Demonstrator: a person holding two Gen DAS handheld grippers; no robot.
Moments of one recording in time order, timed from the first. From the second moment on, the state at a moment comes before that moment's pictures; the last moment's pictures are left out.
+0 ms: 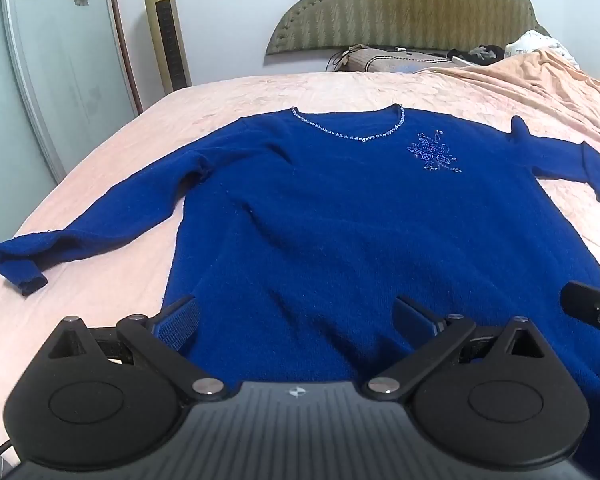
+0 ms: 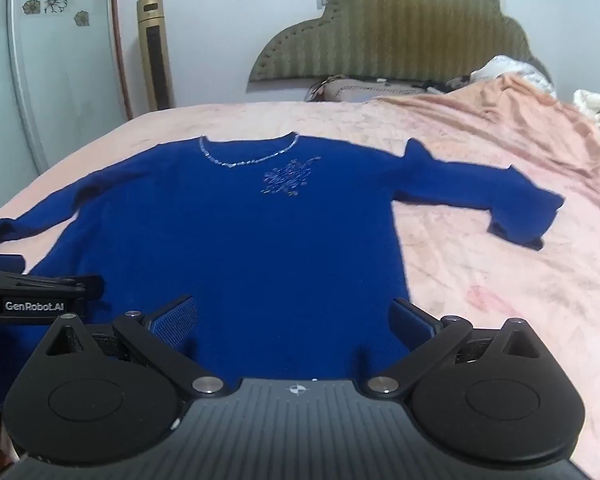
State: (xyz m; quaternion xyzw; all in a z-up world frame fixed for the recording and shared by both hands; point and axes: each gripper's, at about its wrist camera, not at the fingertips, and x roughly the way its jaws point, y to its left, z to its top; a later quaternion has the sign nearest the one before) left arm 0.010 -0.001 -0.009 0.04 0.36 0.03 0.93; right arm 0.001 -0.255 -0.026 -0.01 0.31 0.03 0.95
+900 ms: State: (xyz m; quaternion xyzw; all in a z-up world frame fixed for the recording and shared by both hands) left arm 0.009 -0.002 -0.011 0.05 0.36 0.03 0.93; right arm 0.000 -0.256 -0.023 -0.01 0.32 0.03 0.95
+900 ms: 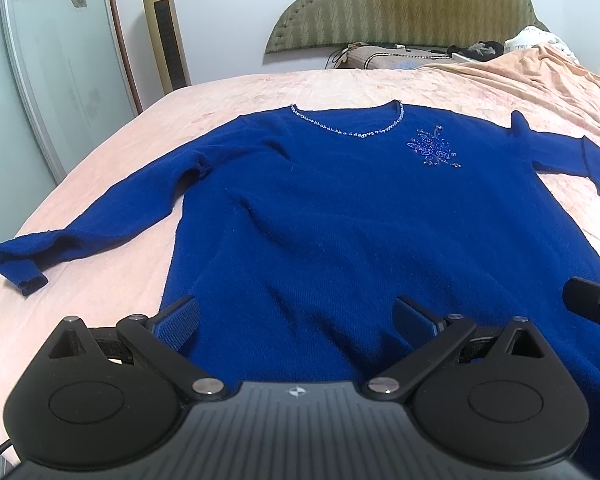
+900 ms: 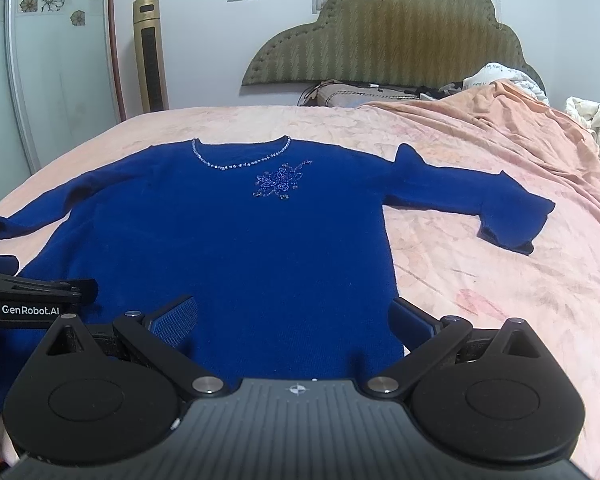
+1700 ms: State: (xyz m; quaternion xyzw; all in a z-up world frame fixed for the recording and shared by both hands) left arm 0.014 -0.013 -0.010 0.06 0.35 0.02 0.93; right arm 0.005 -0.267 -0.024 0.00 0.31 0.04 0.95
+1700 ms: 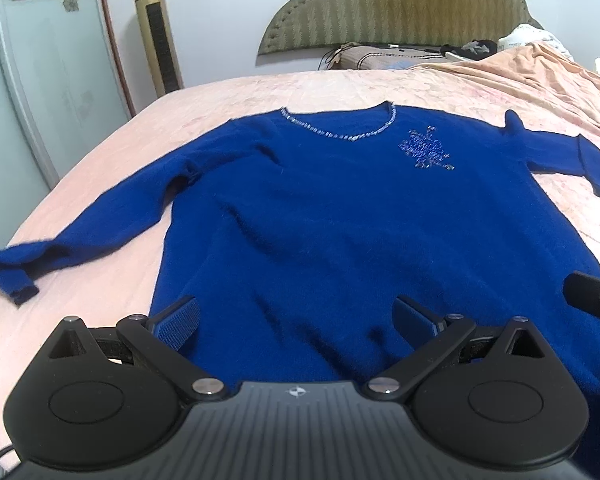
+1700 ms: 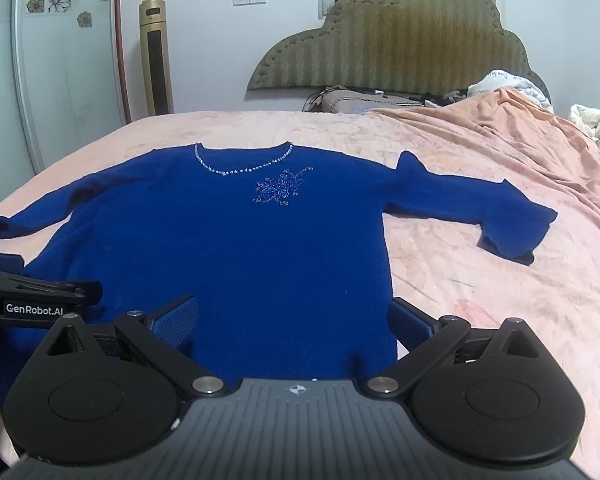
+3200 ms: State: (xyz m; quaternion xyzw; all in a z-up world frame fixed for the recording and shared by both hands) left arm 0.087 -0.043 -0.025 0.09 0.37 -0.01 0.93; right arm 0.167 -0.572 -0.023 0.30 0.28 -0.11 0.91
